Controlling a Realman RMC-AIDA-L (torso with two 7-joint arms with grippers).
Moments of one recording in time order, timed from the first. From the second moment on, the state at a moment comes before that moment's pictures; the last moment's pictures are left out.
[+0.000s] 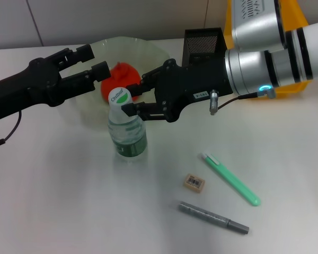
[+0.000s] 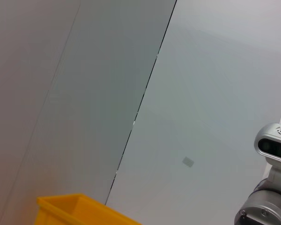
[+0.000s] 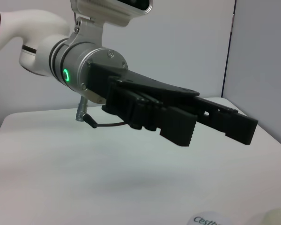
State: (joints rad) left arm -0.53 -2.04 0.78 0.60 1.57 1.66 -1.45; right arm 0.61 2.08 -1.31 -1.10 -1.86 -1.33 1.71
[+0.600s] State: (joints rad) left arm -0.50 -2.04 0.79 0.60 1.58 1.64 -1.40; right arm 0.59 2.08 -1.30 -1.11 -1.86 -1.33 1.70
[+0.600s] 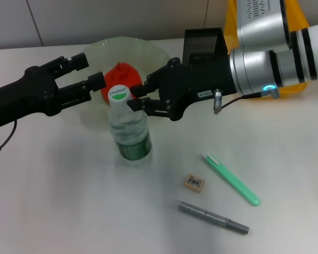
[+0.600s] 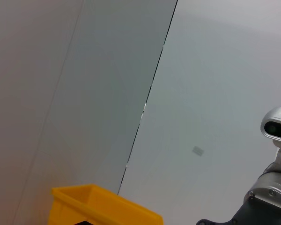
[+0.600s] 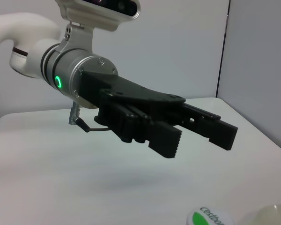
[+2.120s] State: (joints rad) left arm -0.52 -2.07 0.86 0.57 1.68 1.56 -1.17; right arm 0.28 2.08 -0.85 -1.12 -1.73 -1.77 1.52
